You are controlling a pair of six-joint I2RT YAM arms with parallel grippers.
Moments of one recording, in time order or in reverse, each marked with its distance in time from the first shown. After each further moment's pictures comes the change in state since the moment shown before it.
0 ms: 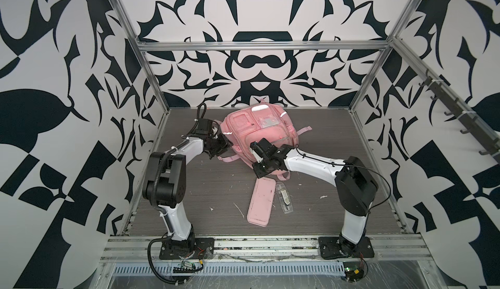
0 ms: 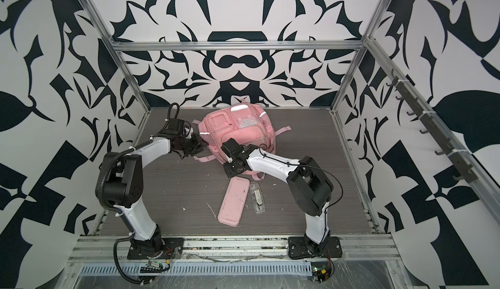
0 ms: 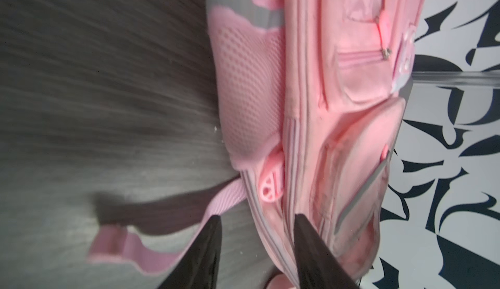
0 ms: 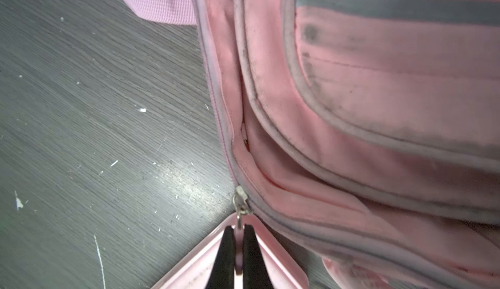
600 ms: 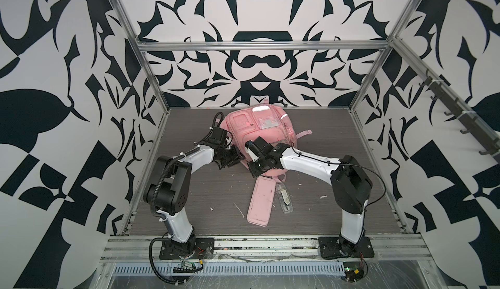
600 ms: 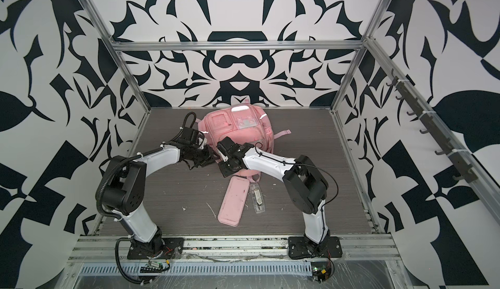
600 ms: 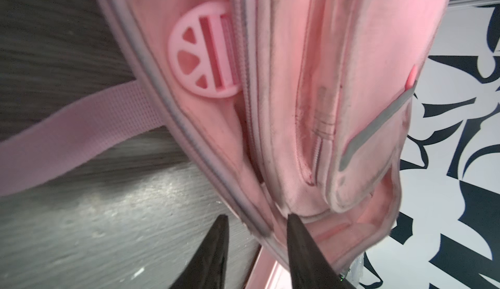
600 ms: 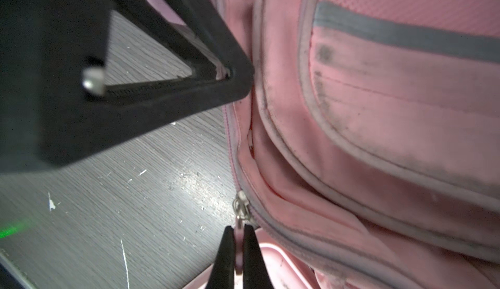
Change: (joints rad) left arm -0.137 -0.003 -0.092 0.019 0.018 -0.024; right arm 0.017 0.045 0.071 -0.005 -0.037 0.004
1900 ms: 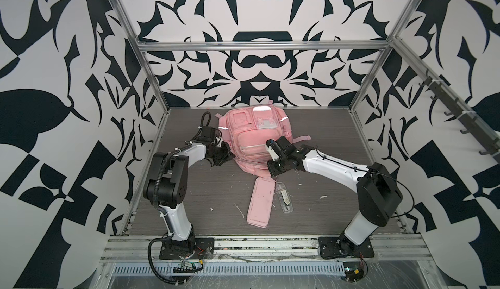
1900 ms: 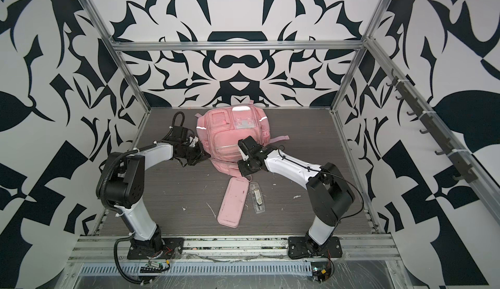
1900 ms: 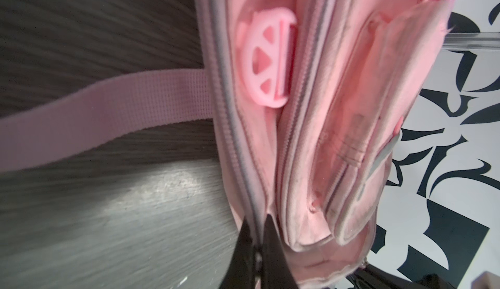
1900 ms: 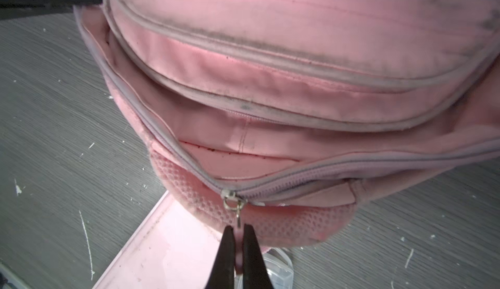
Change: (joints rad) left arm 0.139 0.044 0.016 0.004 0.080 0.015; right arm -0.145 -0.241 -0.262 0.033 0.000 -0.020
